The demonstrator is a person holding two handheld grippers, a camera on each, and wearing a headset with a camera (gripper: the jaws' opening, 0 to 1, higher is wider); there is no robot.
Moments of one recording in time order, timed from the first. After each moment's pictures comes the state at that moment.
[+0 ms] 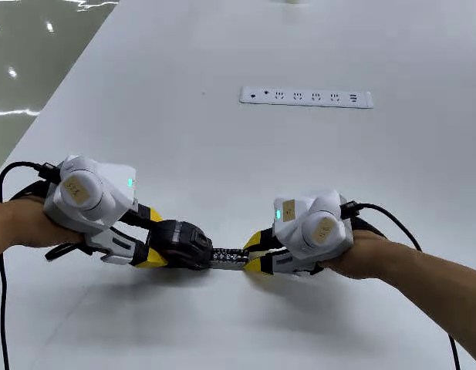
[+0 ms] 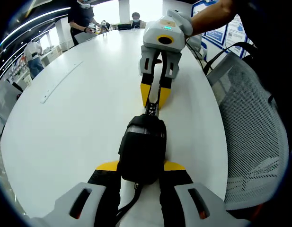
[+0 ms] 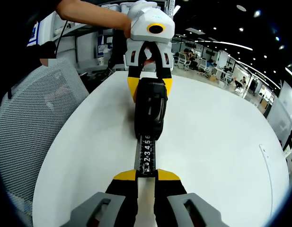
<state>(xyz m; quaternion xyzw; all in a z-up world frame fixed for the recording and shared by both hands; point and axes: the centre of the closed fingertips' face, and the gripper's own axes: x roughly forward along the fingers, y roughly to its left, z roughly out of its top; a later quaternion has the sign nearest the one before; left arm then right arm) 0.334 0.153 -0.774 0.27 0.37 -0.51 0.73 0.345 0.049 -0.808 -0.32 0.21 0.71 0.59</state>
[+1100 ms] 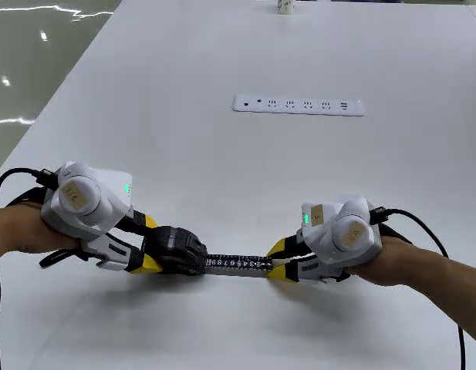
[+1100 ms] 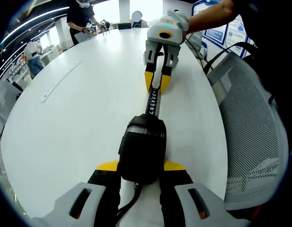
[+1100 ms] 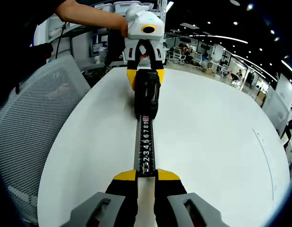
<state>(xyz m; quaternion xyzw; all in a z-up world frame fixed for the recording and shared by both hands) 0.332 0.153 -0.773 0.27 0.38 -0.51 0.73 0.352 0.005 -0.807 -0.32 0.24 0.69 0.60</state>
